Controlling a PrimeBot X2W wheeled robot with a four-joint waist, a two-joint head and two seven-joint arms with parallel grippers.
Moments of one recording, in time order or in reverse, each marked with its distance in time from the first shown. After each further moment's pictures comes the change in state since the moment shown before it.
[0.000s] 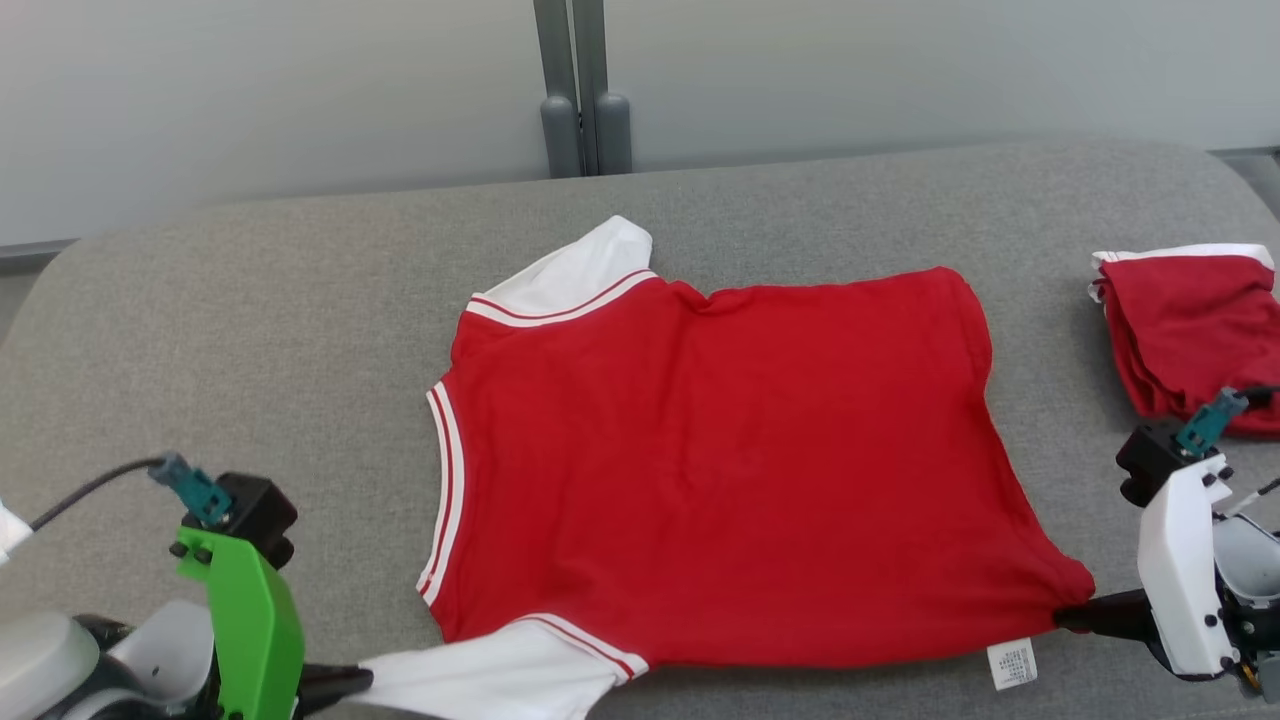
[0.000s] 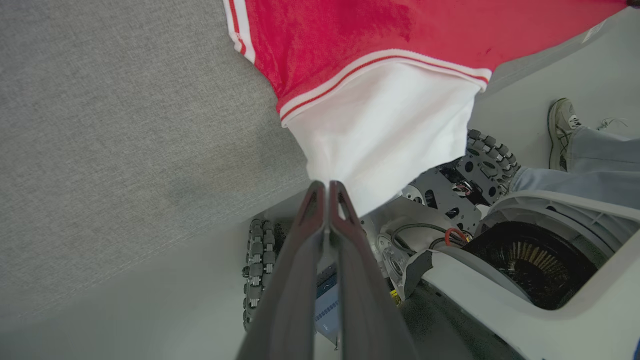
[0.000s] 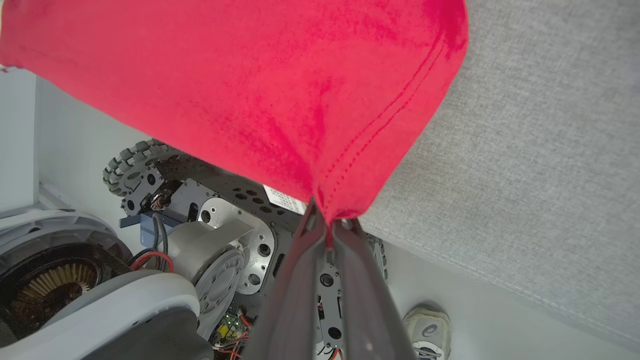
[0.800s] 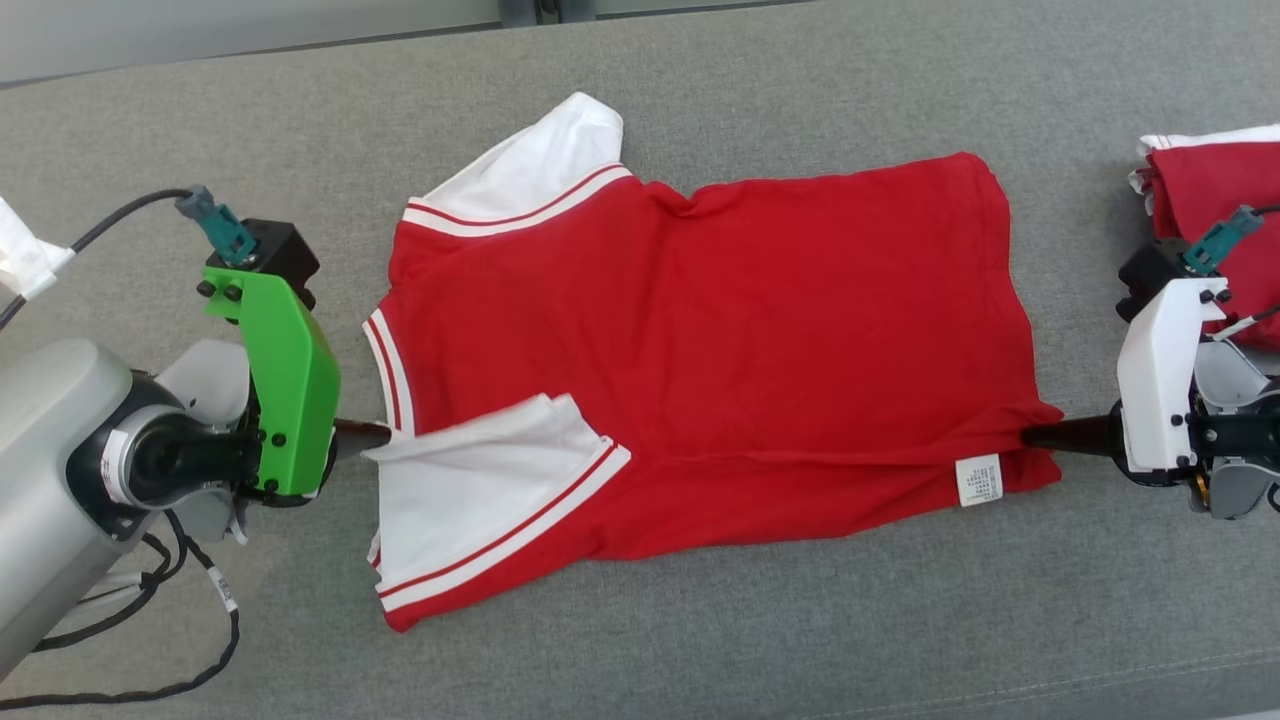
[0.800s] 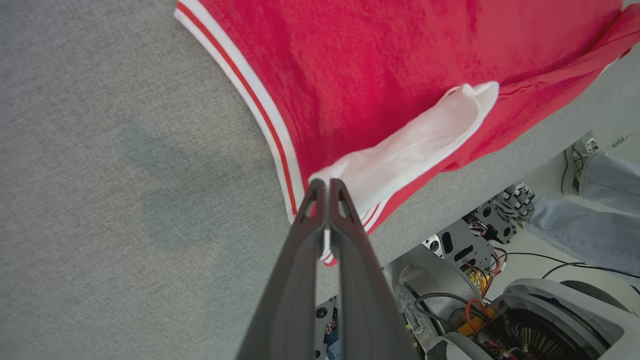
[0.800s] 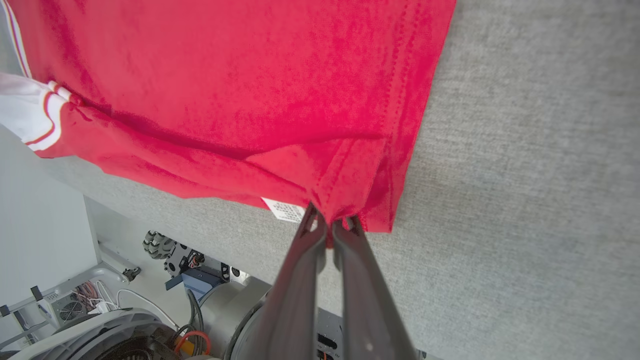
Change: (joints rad) left arm -0.328 -0.300 0.056 0.429 0.057 -0.078 0.193; right arm -0.208 0.184 -0.107 0.284 0.100 0.000 0.109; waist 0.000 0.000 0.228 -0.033
